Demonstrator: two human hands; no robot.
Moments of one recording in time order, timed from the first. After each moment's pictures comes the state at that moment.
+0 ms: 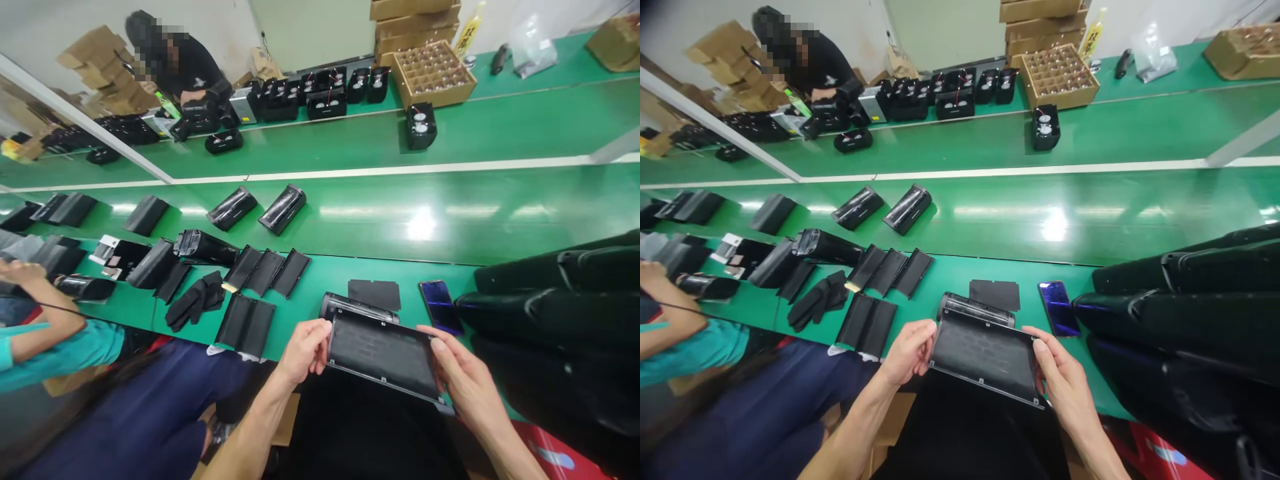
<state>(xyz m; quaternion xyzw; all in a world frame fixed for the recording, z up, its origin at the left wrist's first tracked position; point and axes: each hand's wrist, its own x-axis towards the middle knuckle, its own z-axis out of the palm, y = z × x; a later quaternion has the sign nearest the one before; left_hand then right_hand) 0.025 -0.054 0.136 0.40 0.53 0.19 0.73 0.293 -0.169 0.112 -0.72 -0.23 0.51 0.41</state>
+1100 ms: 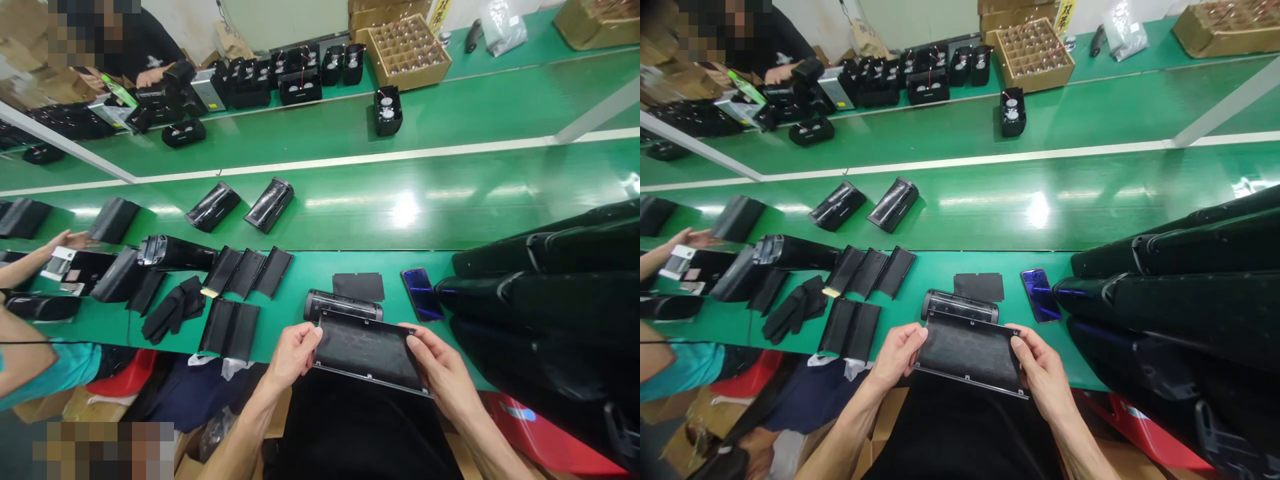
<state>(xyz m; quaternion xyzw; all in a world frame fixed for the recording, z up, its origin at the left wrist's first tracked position) 0.030 -0.054 0.130 0.48 0.57 0.11 0.65 0.290 -0.172 0.106 -0.66 -0.11 0.59 0.44</state>
